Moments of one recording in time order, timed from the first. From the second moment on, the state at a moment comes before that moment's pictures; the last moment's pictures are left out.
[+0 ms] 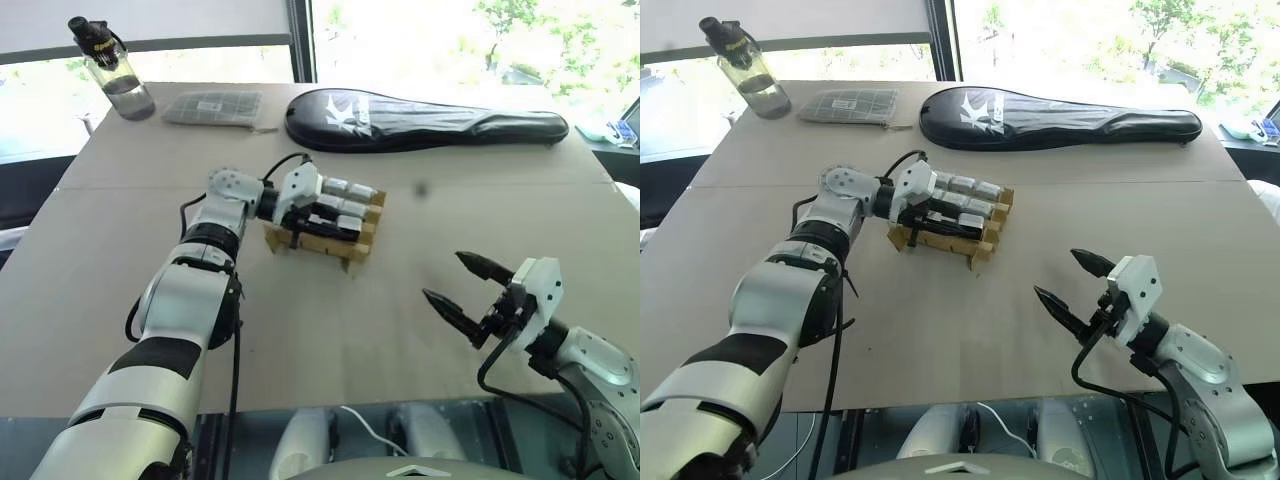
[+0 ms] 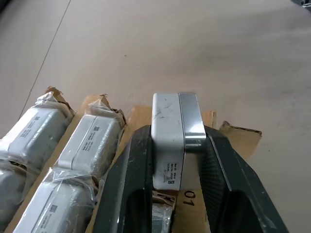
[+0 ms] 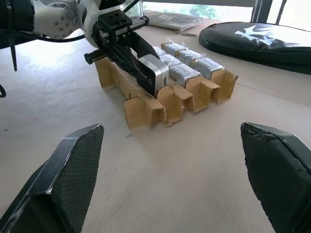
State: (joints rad) left arm -1.17 0.42 -0.13 1.31 -0.02 -0.44 -1.58; right arm 0.21 -0.48 -0.09 -0.65 0.52 0.34 0.64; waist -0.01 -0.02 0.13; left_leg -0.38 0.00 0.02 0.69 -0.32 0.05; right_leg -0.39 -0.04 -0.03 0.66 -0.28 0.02
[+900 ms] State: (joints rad) left arm -1.19 0.41 -0.10 1.33 0.13 -0.48 -1.47; right arm 0.22 -0.49 -0.09 -0.66 0.54 0.36 0.62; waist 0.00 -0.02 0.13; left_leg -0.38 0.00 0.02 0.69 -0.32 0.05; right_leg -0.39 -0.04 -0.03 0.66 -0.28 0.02
